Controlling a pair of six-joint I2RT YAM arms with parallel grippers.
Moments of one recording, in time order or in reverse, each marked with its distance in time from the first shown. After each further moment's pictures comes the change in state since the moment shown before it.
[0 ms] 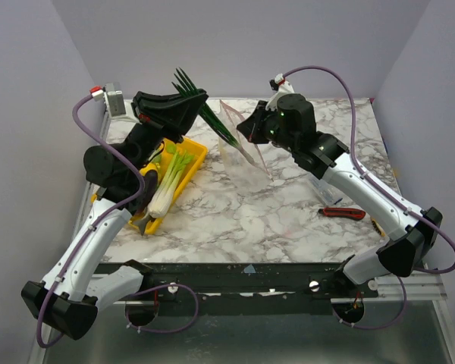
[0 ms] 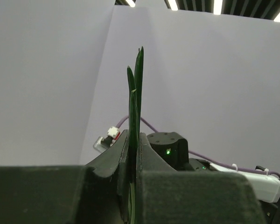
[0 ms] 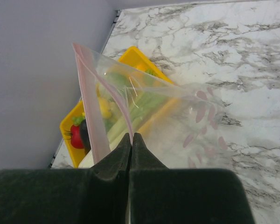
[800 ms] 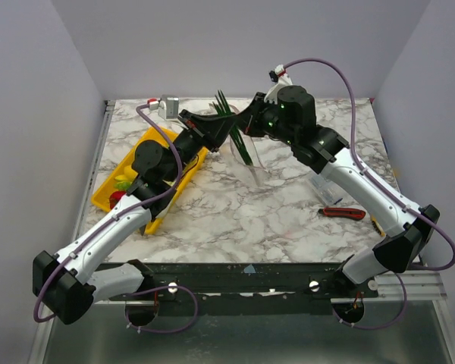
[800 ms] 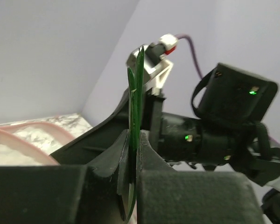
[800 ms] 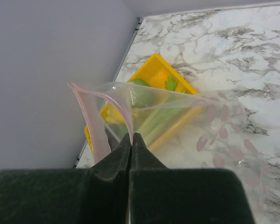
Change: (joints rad) left arm -0.208 0.090 -0.121 -0.156 -0.235 0.025; right arm -0.002 0.040 0.106 -0.016 -0.043 0.065
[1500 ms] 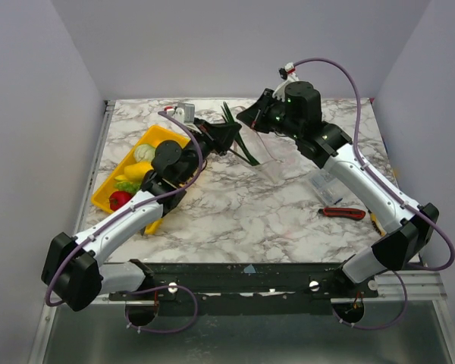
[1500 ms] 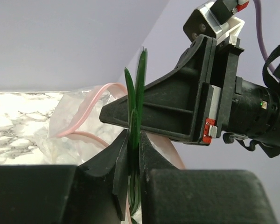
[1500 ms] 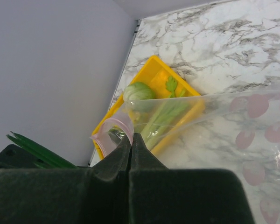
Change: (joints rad) left arm -0.005 0.122 -0.092 0.042 -0.102 0.061; right arm -0.078 0.010 -0.016 0.016 -0.079 0.087
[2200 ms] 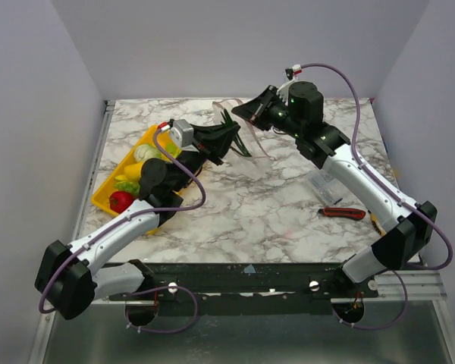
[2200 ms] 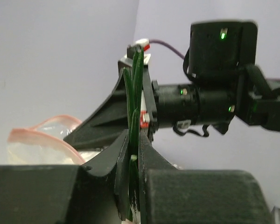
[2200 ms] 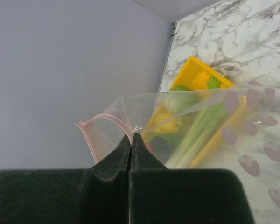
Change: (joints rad) left arm -0.023 -0.108 -0.090 0.272 0.100 0.324; right arm -0.030 0.004 -0.050 0.132 -0.071 0.238
